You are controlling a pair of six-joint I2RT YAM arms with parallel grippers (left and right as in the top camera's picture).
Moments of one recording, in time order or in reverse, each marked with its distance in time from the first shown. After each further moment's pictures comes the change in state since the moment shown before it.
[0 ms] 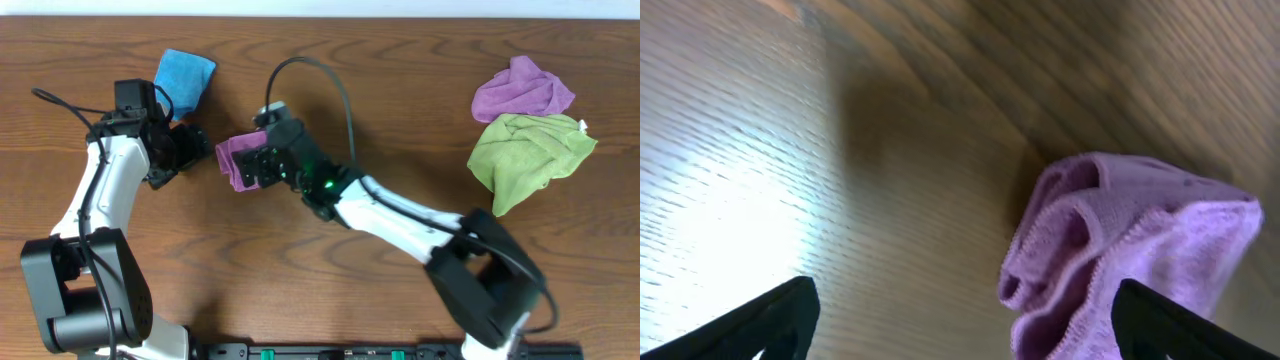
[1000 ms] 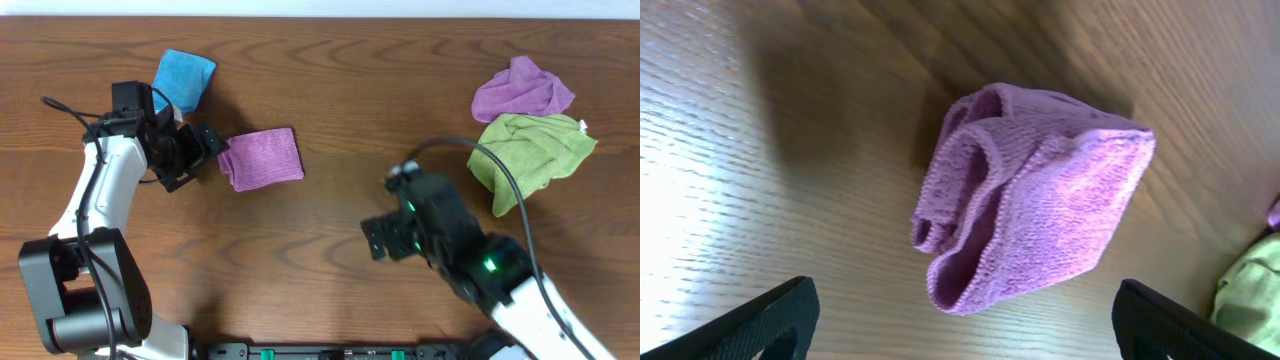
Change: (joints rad) left arm 0.011 0.000 0.002 -0.037 0.238 -0.004; right arm -0.199 -0.900 -0.465 -0.742 0.017 -0.145
